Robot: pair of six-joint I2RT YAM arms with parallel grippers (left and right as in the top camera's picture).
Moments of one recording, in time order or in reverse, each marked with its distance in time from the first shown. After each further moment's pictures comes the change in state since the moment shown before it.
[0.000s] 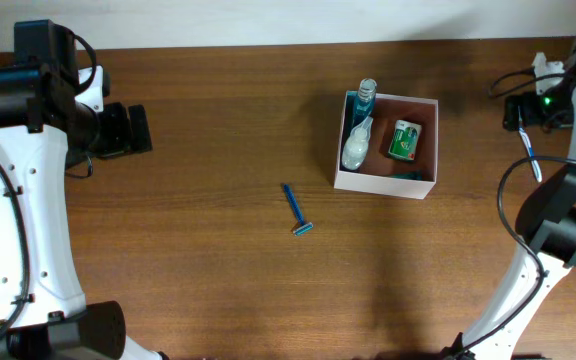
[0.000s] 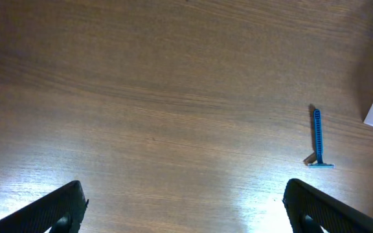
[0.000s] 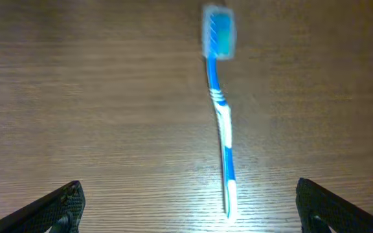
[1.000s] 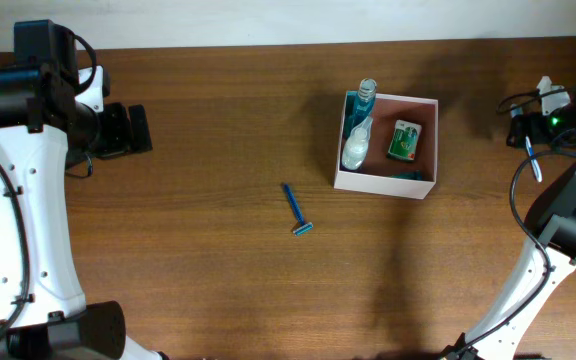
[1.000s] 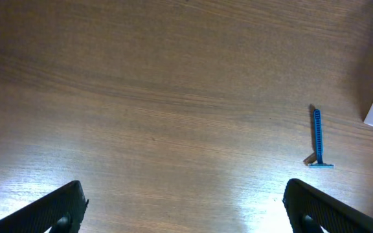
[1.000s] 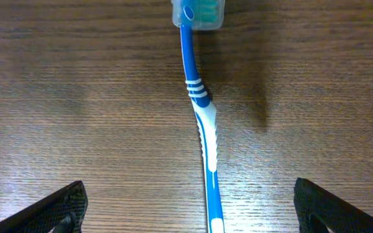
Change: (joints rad) left arm 0.000 0.000 0.000 0.000 0.000 0.000; right arm -0.082 0.124 -0.002 0.046 -0.092 -0.098
